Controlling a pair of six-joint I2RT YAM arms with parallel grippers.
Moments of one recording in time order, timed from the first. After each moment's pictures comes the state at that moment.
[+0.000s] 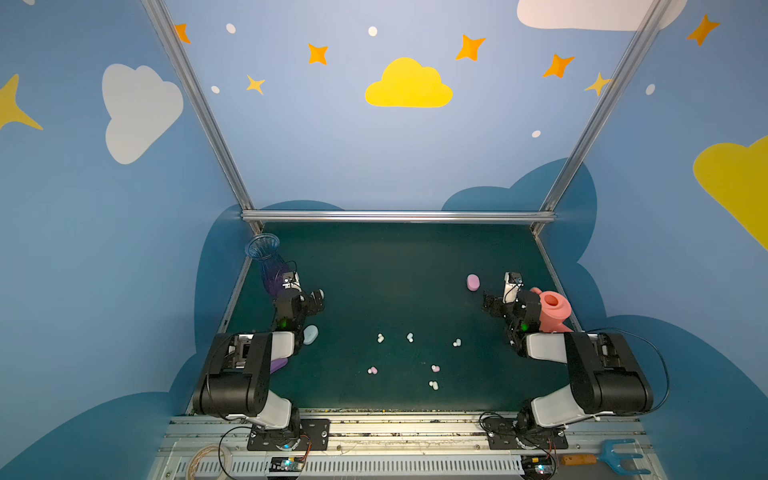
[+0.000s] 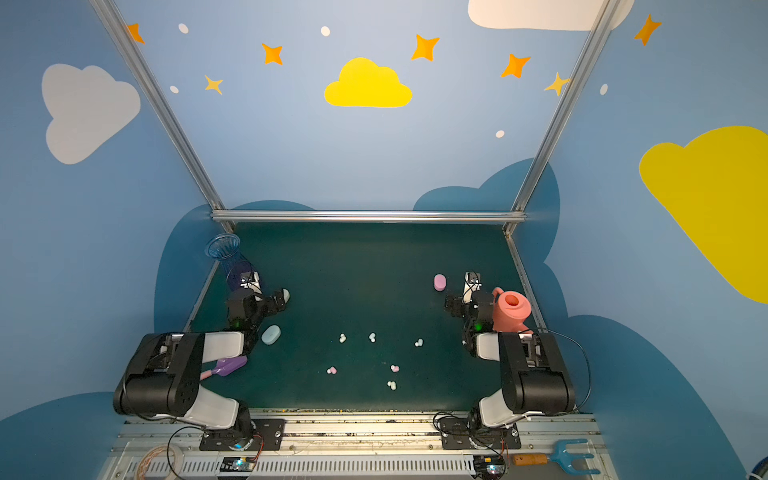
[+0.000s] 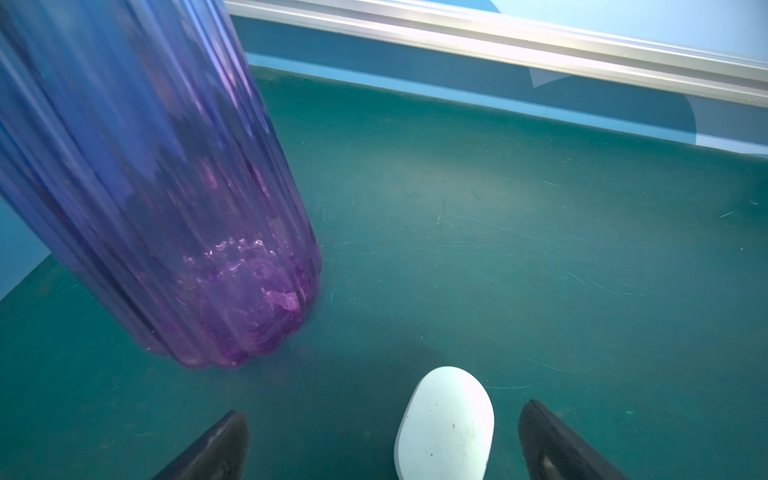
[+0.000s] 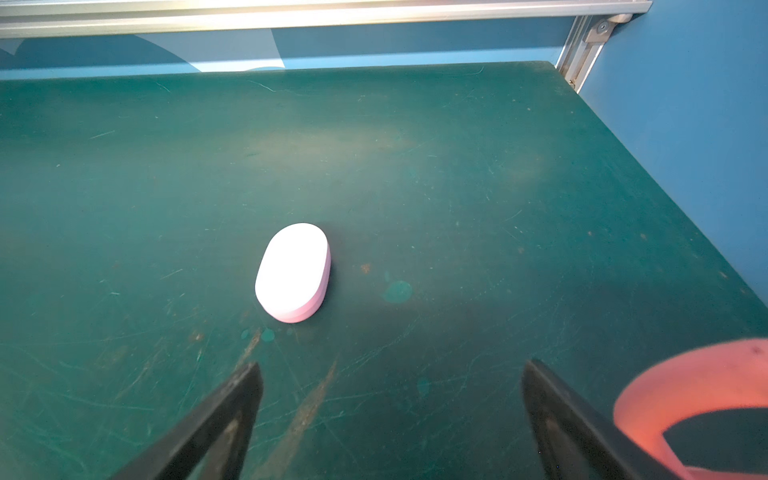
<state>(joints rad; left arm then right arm) 0.02 1.51 0.42 0.63 -0.10 -0.17 0.05 1.51 0.39 0.70 0.00 0.01</state>
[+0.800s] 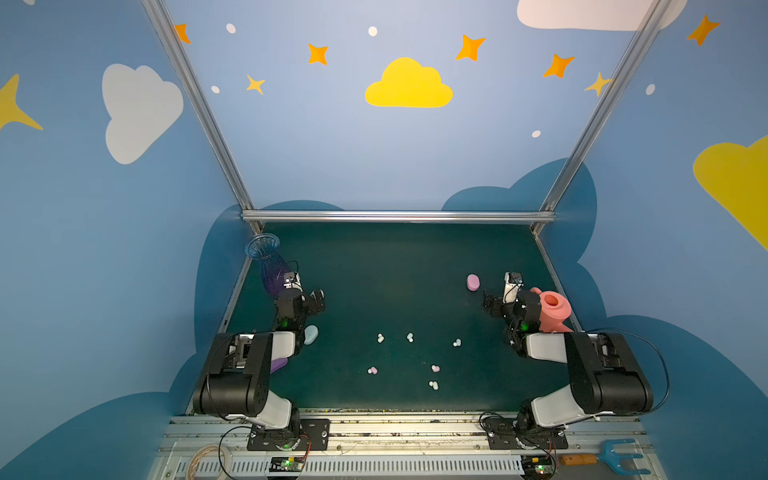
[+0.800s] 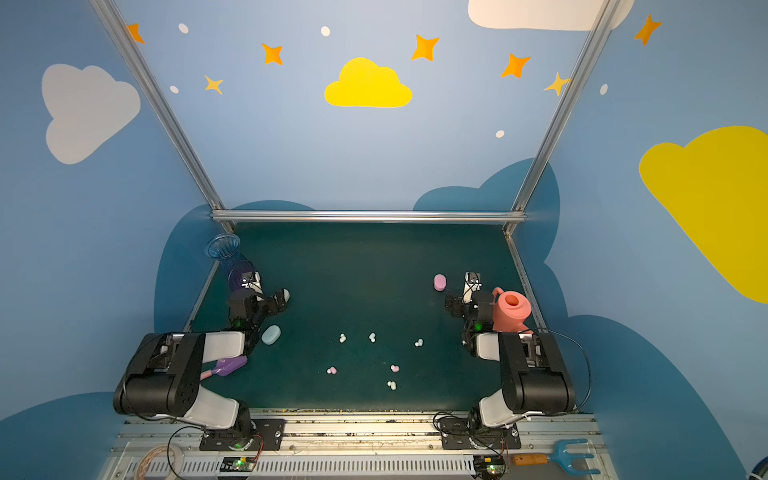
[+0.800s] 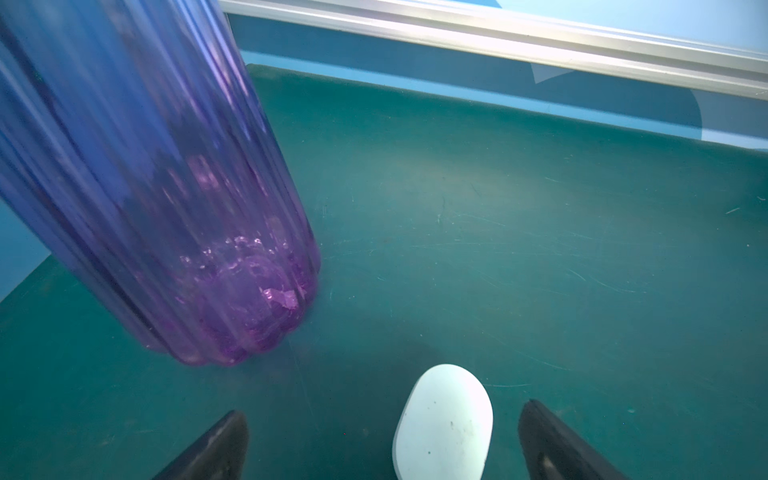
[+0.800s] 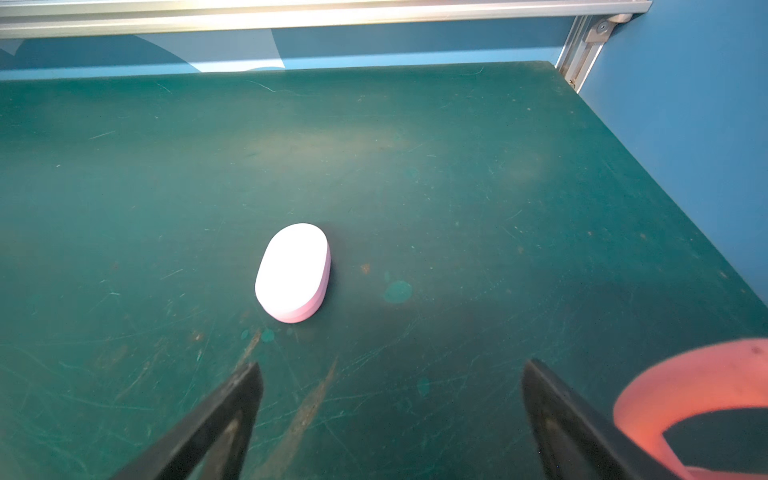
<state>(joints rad) 0.01 1.51 0.42 0.60 -0.12 -0.17 0.05 1.51 0.39 0.70 0.00 0.01</state>
